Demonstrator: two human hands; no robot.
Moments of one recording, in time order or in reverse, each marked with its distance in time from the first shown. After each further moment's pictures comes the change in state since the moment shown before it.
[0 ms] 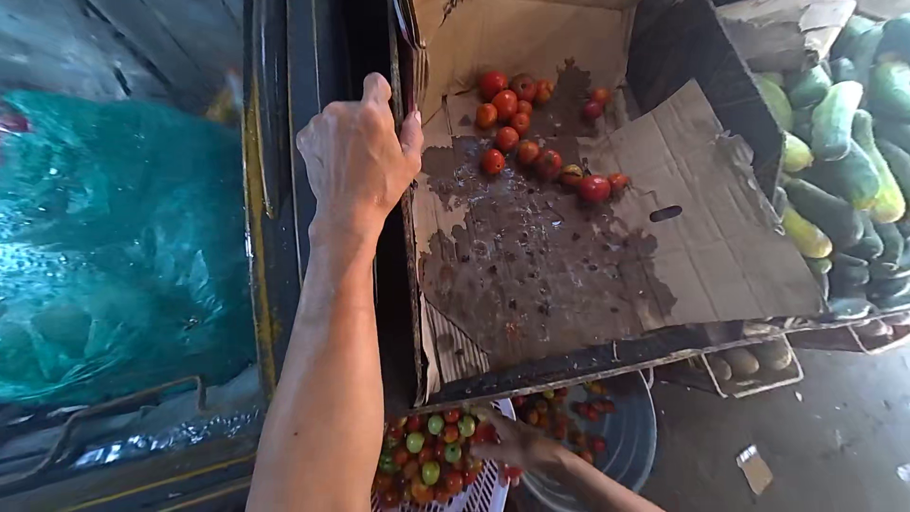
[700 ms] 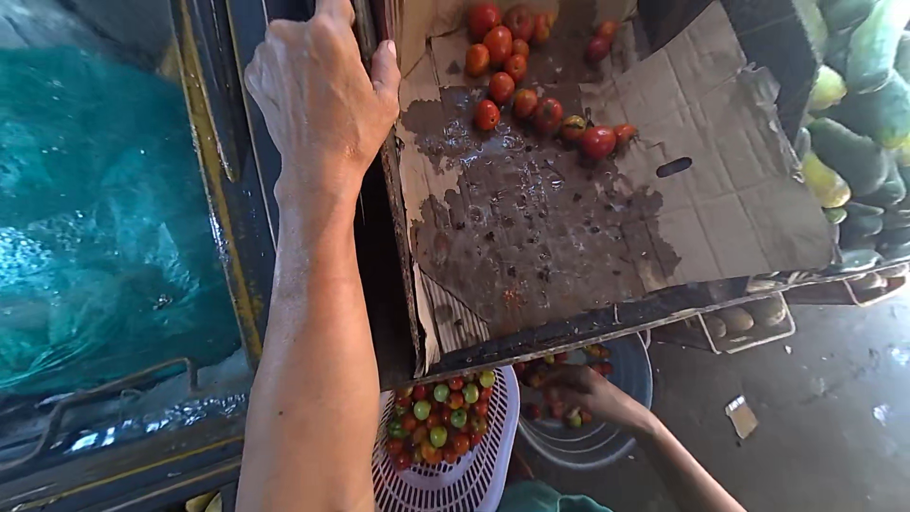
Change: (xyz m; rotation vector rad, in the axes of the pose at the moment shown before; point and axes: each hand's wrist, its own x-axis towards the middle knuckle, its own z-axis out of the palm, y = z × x) left_hand 0.009 -0.004 0.010 0.038 0.036 0.022; right_hand -0.078 0.039 -0.074 -0.057 0.252 -0.068
